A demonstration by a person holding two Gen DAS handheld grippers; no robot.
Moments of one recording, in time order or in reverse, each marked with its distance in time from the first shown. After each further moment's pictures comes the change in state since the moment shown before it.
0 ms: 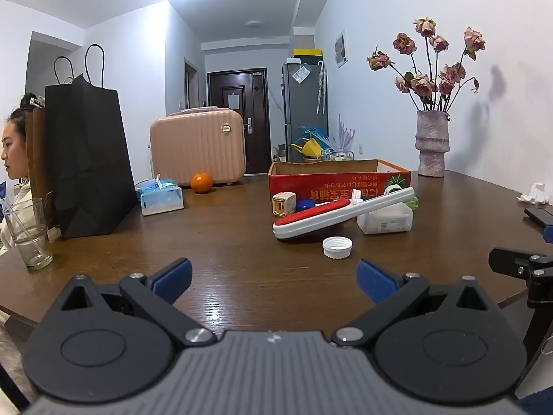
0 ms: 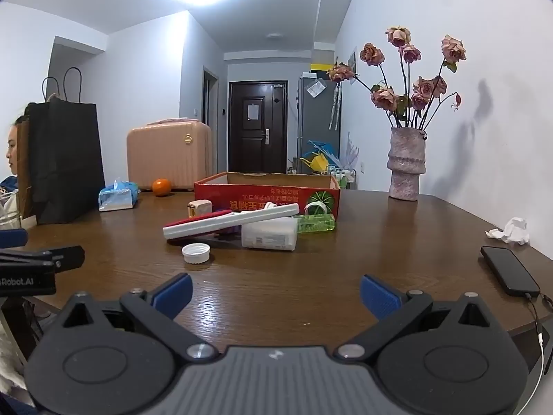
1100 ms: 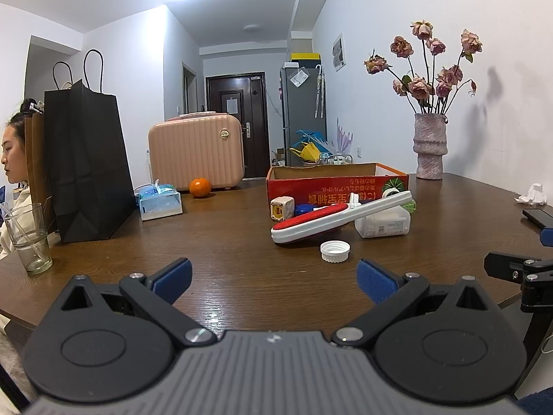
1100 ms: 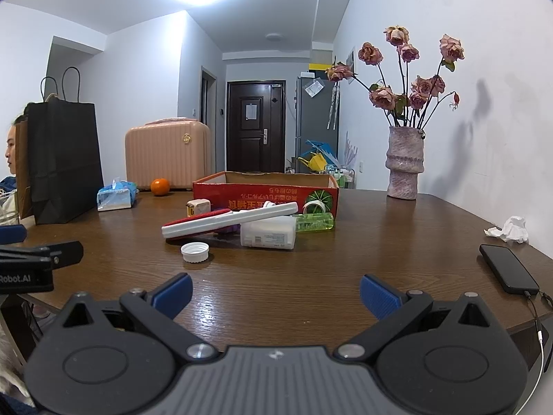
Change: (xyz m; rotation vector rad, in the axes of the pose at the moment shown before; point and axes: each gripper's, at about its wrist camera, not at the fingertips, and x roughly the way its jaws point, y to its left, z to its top) left arm -0.004 -0.002 0.002 0.005 -0.018 -0.006; right arm 0.000 0.000 -0.001 0.010 0.005 0.002
